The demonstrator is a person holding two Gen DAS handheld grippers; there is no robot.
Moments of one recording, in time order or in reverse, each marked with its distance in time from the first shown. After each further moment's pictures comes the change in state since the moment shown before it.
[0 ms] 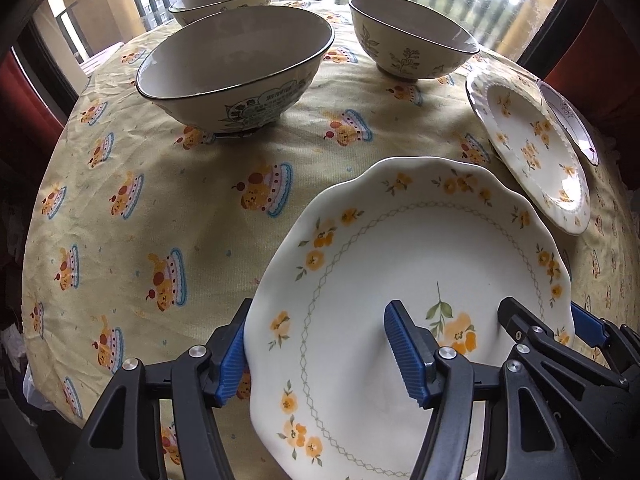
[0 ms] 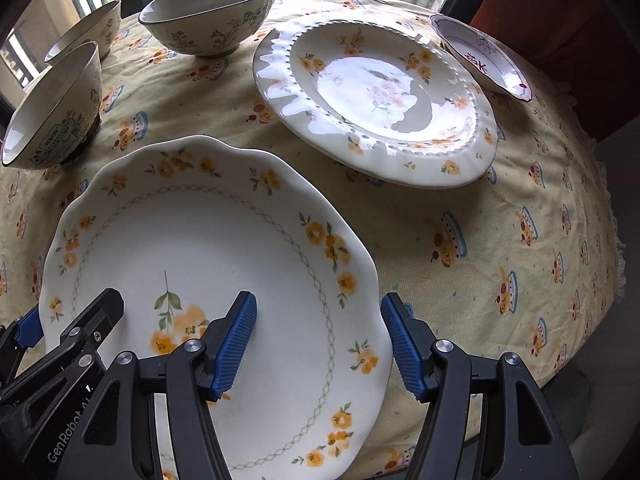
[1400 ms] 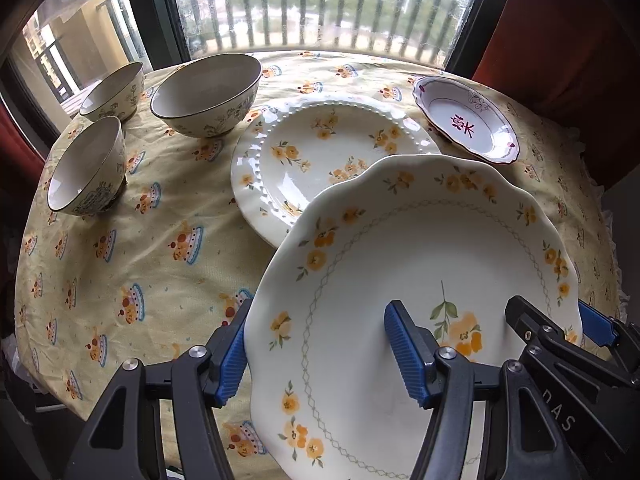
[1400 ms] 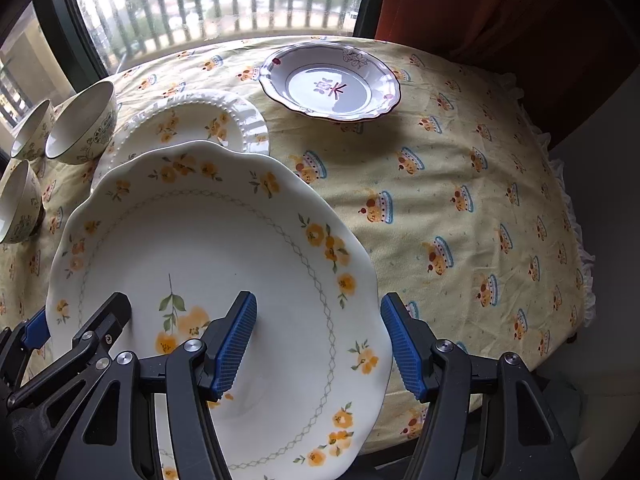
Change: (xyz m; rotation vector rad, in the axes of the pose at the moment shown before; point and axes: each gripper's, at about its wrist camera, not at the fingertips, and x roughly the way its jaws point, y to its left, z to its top) left arm -0.039 -0.207 0.018 0.021 -0.068 0.002; right arm -0.035 -0.211 0.033 0.039 -0.072 0.012
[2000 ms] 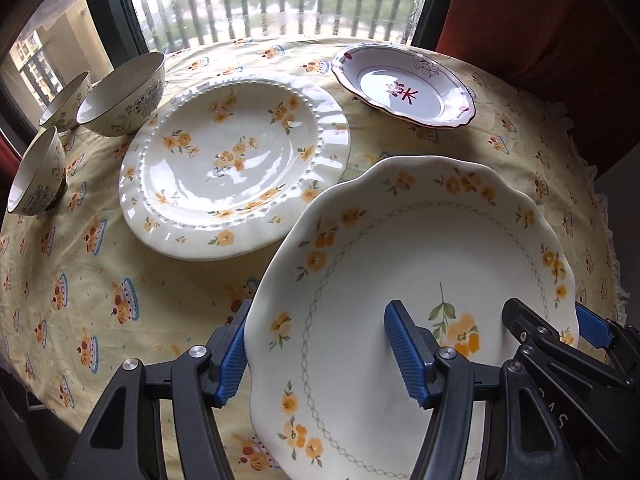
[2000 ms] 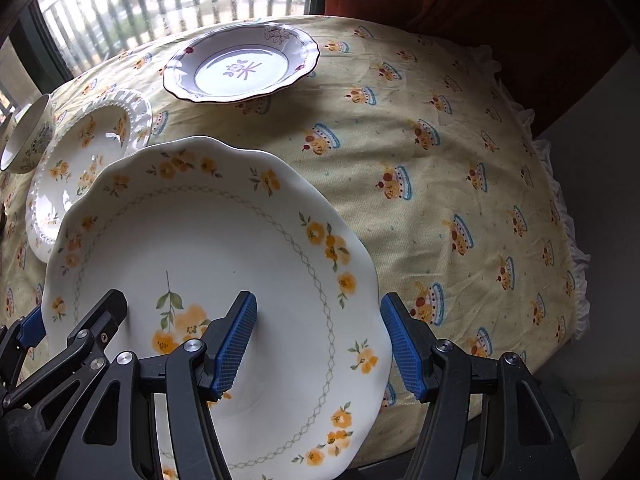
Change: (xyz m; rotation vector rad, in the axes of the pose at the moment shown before) left arm 0.037 -0.096 -0.010 0.022 0.018 -0.009; right arm 0.046 -0.099 0.001 0.022 0.032 -0.021
